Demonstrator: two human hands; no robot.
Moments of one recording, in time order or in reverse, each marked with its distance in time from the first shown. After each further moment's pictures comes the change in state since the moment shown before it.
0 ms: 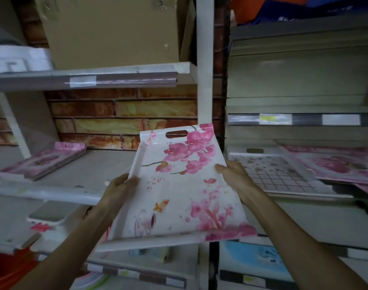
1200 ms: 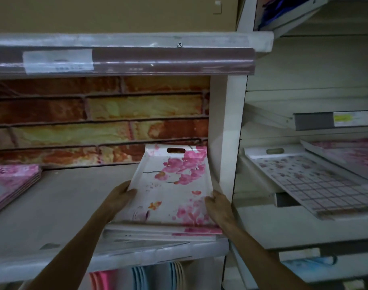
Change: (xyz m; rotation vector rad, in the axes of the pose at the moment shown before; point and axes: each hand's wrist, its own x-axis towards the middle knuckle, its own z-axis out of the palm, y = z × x) left_hand 0.320 -0.096 -0.056 0.287 -0.334 0.073; right_hand 0.151 0.090 0.189 -0.398 0.362 0.125
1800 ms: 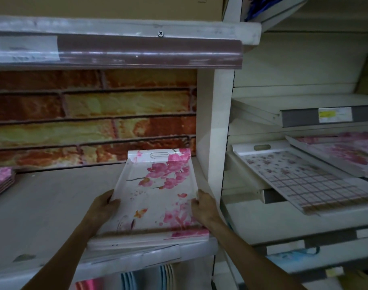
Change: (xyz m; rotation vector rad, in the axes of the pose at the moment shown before) left_hand 0.007 -0.033 0.011 0.116 0.063 0.015; right_hand 0.016 0.013 0.013 -0.095 -0.051 -0.044
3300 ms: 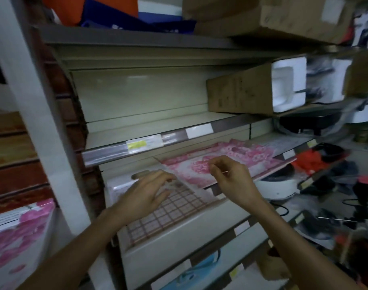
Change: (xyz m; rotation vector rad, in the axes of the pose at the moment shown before) left_hand -0.109 0.395 0.340 0.334 -0.246 1.421; right_hand -0.069 0.151 -0.466 -0.080 0.550 -0.337
